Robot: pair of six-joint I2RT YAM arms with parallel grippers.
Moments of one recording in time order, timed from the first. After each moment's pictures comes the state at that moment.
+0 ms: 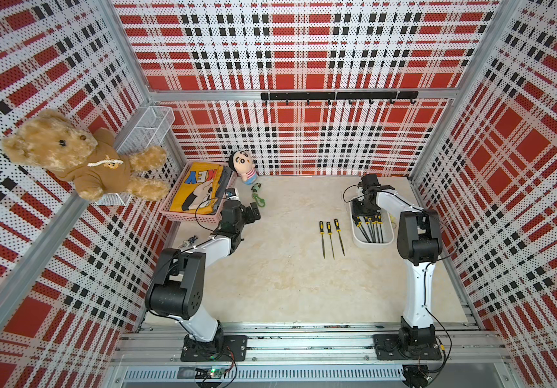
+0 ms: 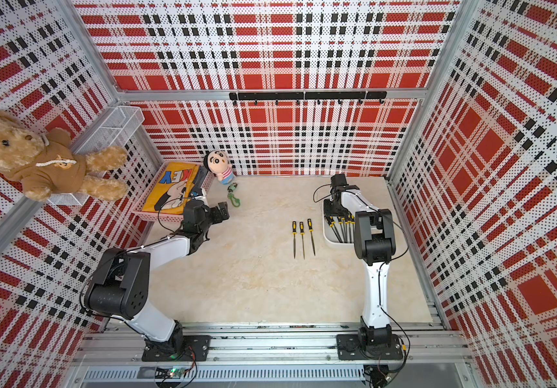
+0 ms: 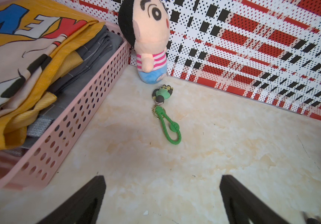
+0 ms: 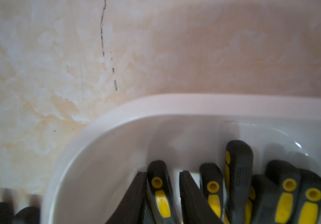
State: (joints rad) left arm -0.16 1.63 0.84 0.39 -0.12 -0.33; right arm 0.11 2.25 1.78 -0.69 -0.05 0.13
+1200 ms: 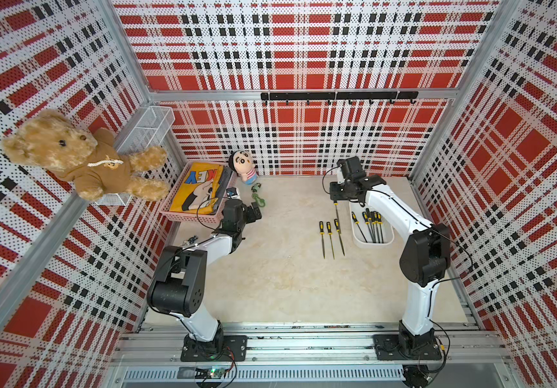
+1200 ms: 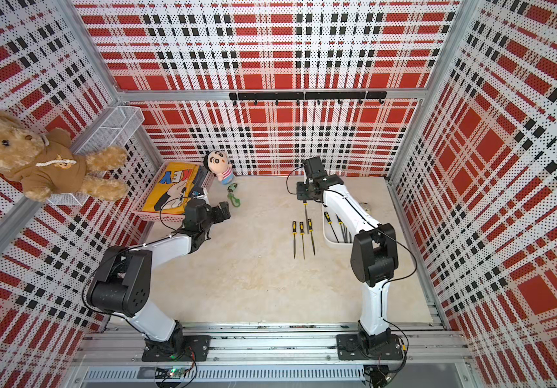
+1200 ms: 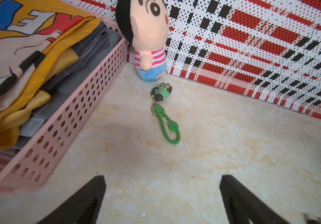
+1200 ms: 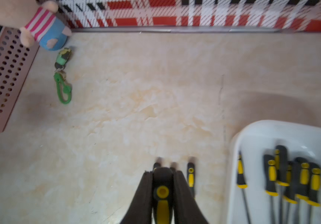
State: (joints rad) left arm -0.17 1.66 0.86 0.37 -0.12 -0.34; right arm 0.41 2.00 1.83 -0.69 -0.01 0.31
